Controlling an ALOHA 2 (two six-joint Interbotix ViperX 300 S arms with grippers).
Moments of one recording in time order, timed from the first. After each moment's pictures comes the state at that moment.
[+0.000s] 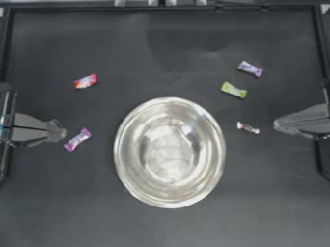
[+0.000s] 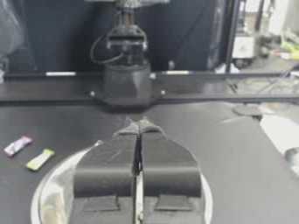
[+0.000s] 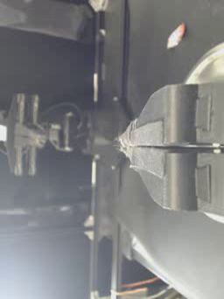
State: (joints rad) left arm 0.00 -0.96 1.17 0.00 -0.29 0.00; right arm 0.00 -0.97 1.18 0.00 -0.29 0.00
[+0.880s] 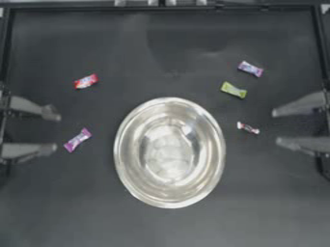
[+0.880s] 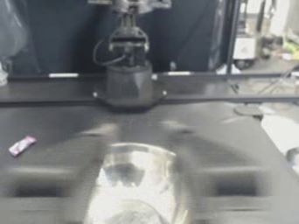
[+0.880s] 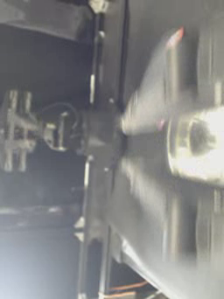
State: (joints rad) left arm 0.02 -1.02 1.18 0.00 -0.23 0.01; right arm 0.00 -0.97 1.18 -0.04 -0.27 0.00
